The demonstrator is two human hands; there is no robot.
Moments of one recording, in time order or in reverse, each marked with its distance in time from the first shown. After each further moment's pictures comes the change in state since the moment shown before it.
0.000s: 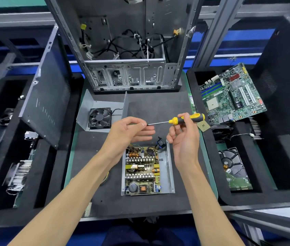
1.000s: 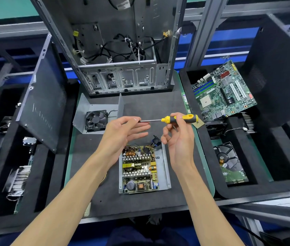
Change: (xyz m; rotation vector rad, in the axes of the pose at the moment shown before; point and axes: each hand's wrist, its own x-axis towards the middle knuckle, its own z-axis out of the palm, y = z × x) left_hand -0.004 0.002 0.005 -0.077 0.017 0.005; right_hand -0.020 -0.006 -0.003 0.034 -0.077 -0.024
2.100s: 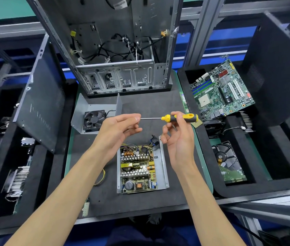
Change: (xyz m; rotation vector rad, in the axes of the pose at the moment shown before) left_hand 0.010 0.005 -0.005 0.014 0.032 -0.022; right_hand 0.002 -0.002 -0.006 0.052 -0.039 -0.014
